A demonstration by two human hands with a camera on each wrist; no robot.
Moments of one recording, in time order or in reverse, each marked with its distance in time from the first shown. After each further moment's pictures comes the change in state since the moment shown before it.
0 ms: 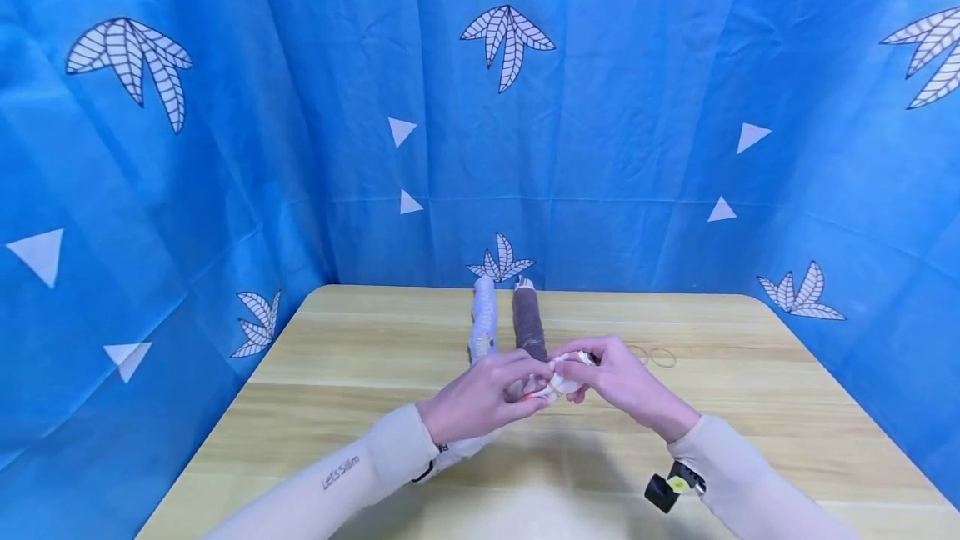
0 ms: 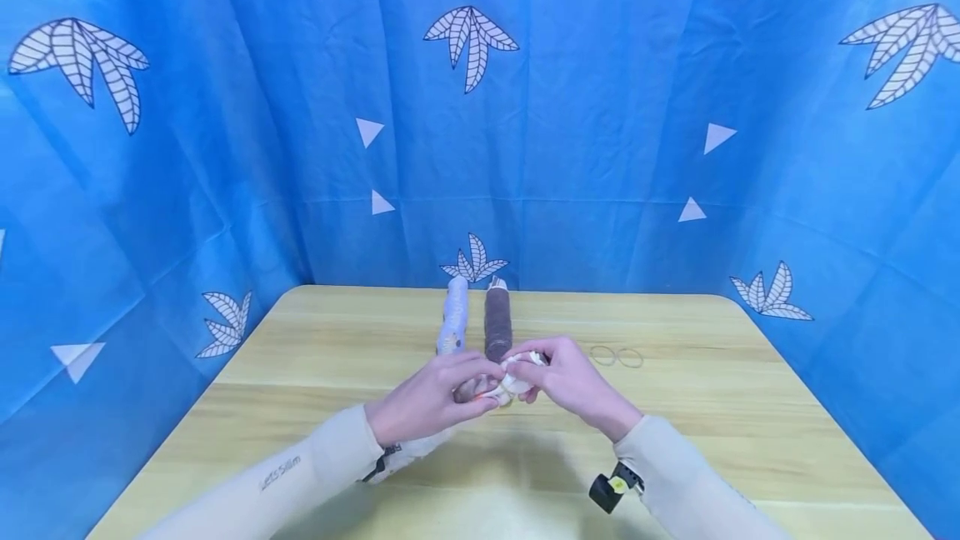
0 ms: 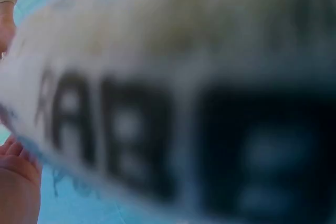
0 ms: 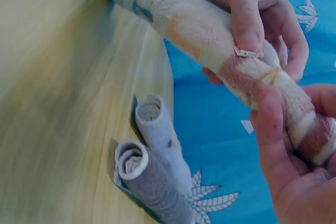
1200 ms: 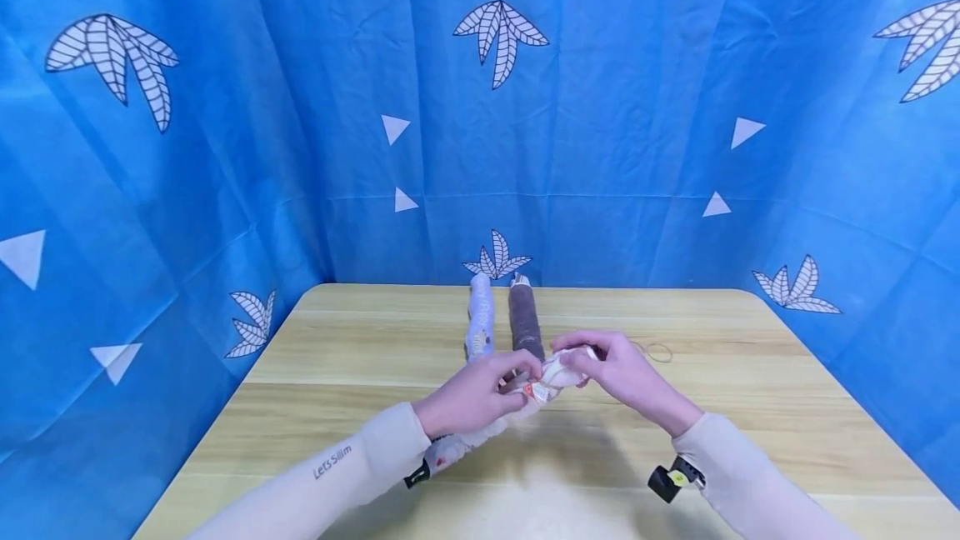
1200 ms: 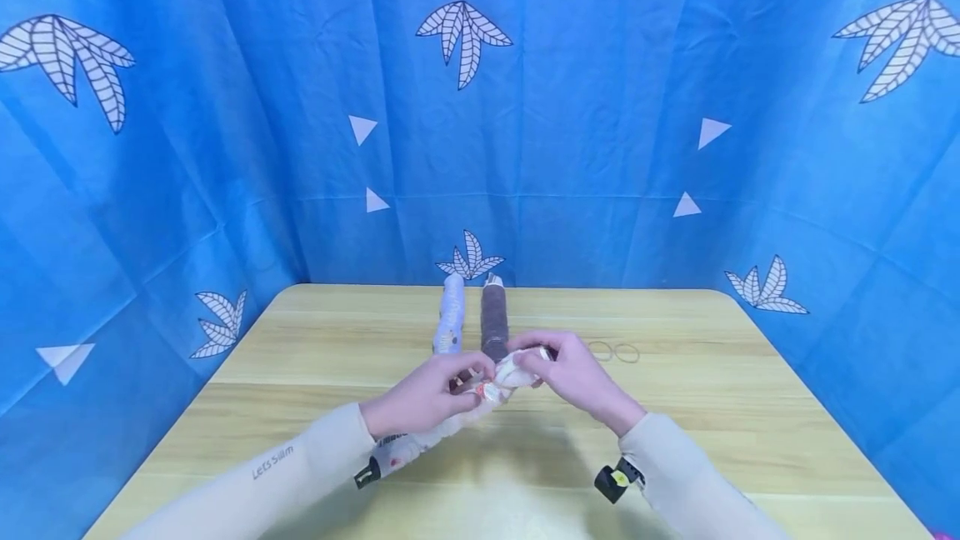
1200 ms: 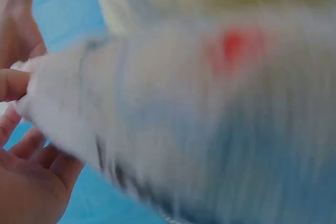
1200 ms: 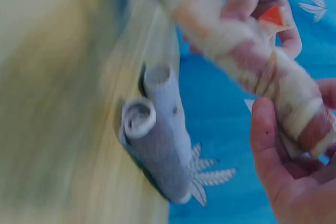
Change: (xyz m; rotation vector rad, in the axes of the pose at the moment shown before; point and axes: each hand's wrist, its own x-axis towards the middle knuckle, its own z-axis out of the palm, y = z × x) left_hand 0.003 -0.008 0.001 -0.202 -0.119 -0.258; right_hand 0.000 0.011 -0.011 -0.100 0.095 -0.016
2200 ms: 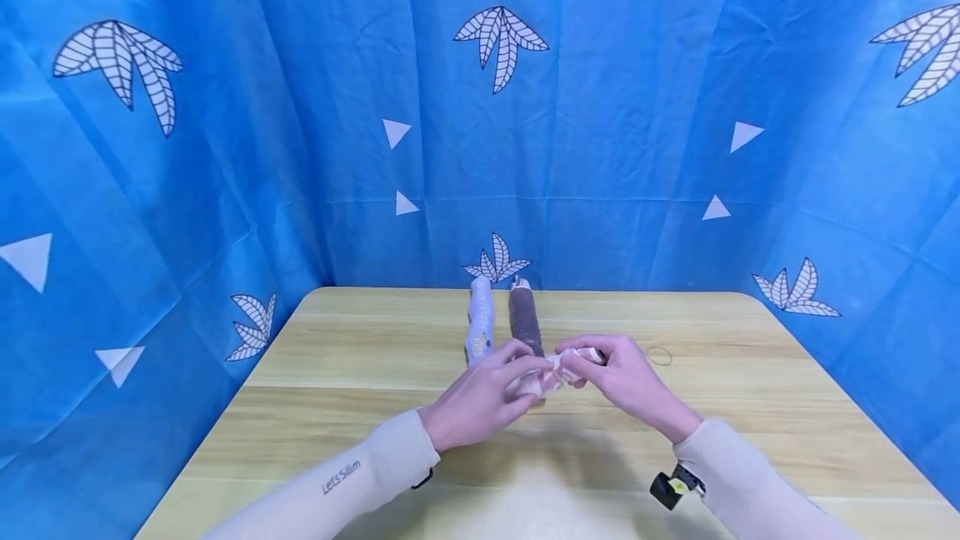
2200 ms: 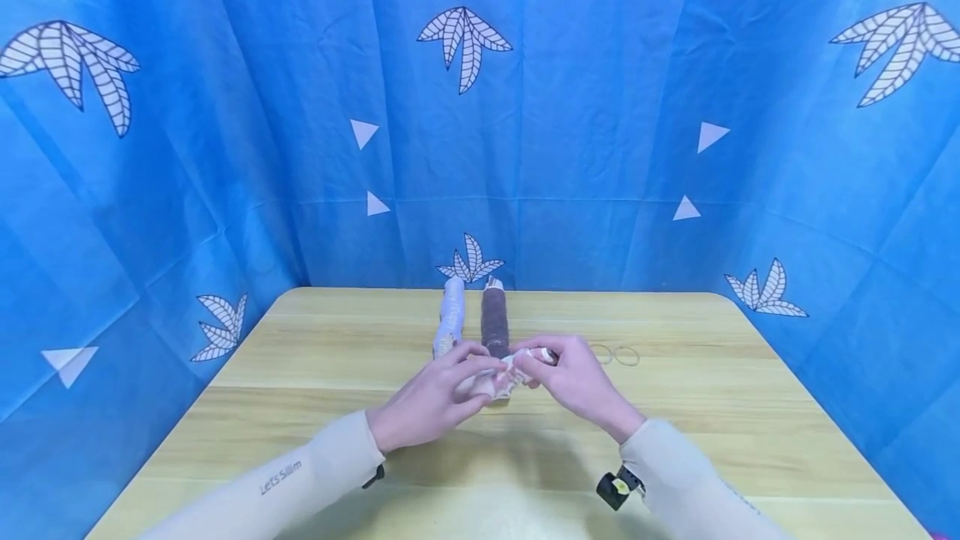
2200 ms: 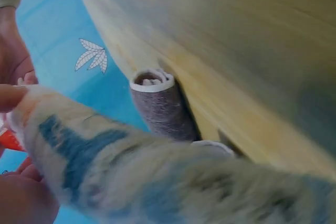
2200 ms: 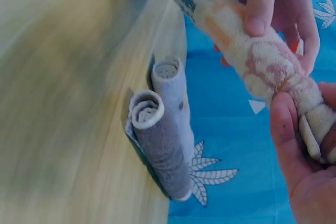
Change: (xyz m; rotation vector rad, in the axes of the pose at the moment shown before) left_hand -0.004 0.005 0.009 0.309 0.189 0.169; right_hand -0.004 -0.002 0.004 -0.063 0.097 -0.024
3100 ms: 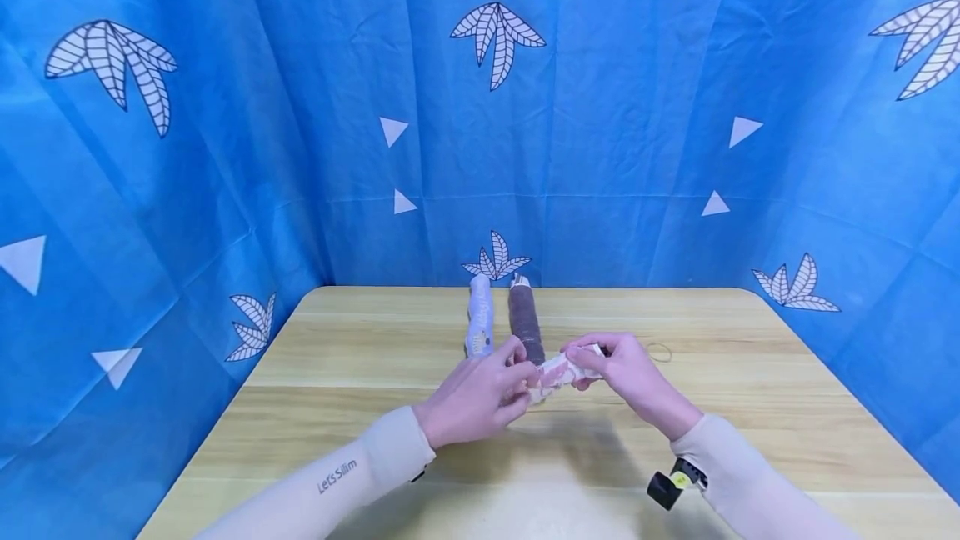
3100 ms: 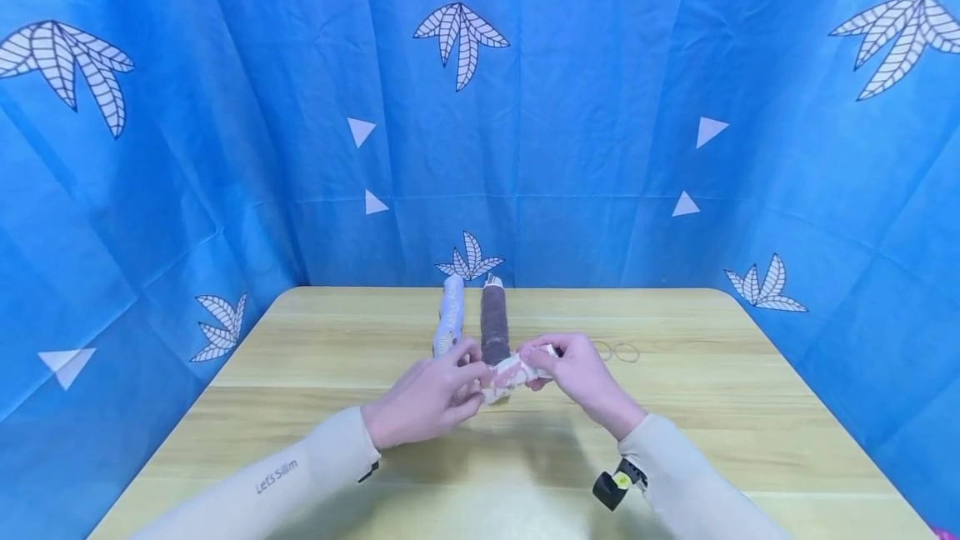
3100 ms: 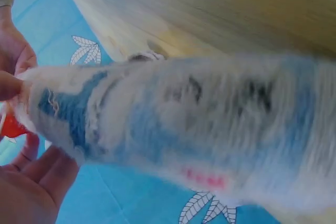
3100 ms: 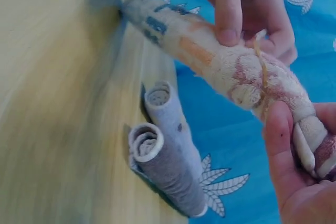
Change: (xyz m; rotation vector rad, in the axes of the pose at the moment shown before) left_hand 0.002 -0.003 -0.002 0.200 -0.053 0.071; right_hand 0.002 0.005 -0.001 0.246 -0.011 0.145
